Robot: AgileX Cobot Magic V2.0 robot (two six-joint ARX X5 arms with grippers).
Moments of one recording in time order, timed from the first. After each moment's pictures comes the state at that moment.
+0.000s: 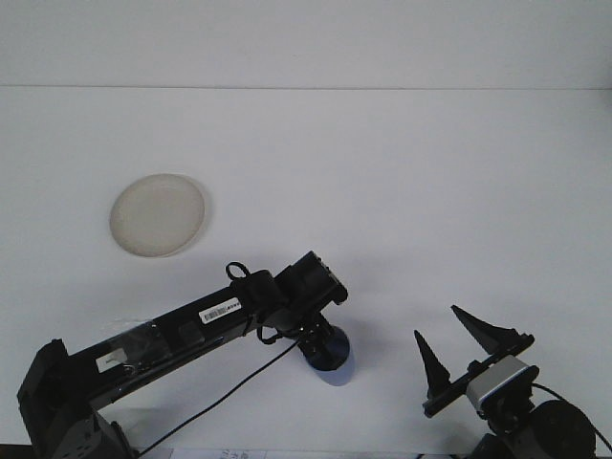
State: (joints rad) left arm -0.93 1.70 1.38 -0.73 0.23 -0.06; right arm 0.78 0.17 0.55 -0.47 0.21 -0.02
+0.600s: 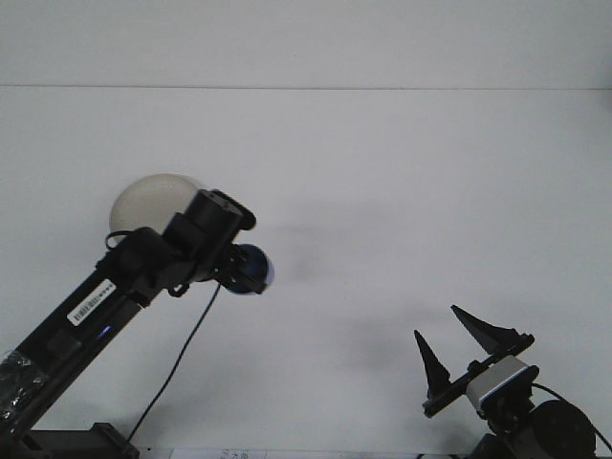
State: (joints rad) left arm -0.60 1.43 1.55 -1.00 -0.11 0.01; right arm 0.78 0.17 0.55 -0.47 0.21 -0.02
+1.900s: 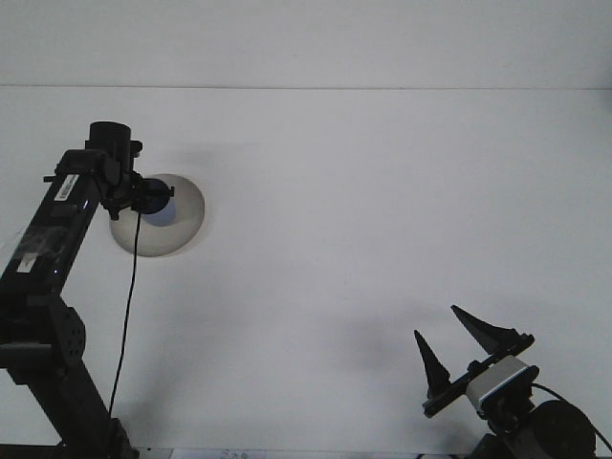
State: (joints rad) left arm 0.04 1.92 1.74 -0.84 -0.11 0.04; right arm 0.78 0.17 0.55 -0.47 0.21 -0.02
